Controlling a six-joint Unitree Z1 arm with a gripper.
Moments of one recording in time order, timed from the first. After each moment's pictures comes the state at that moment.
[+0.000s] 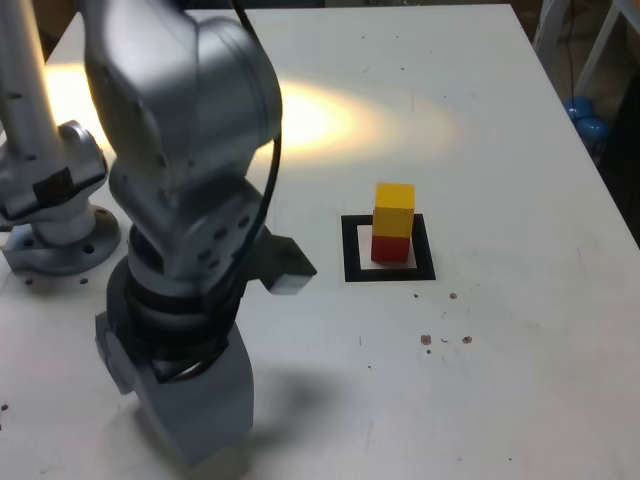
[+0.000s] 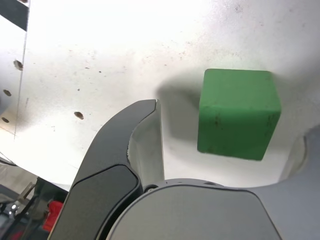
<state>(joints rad) -0.85 1.95 -1.22 1.09 -0.13 0.03</state>
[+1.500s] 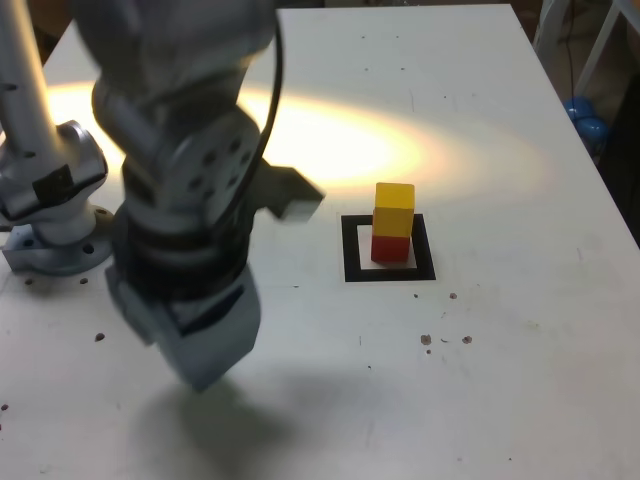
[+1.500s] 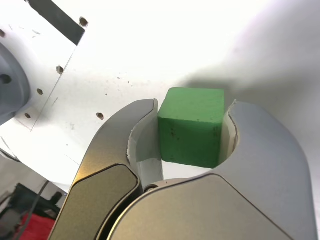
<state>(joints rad) -0.82 1.88 -1.36 1.28 -0.01 -0.08</state>
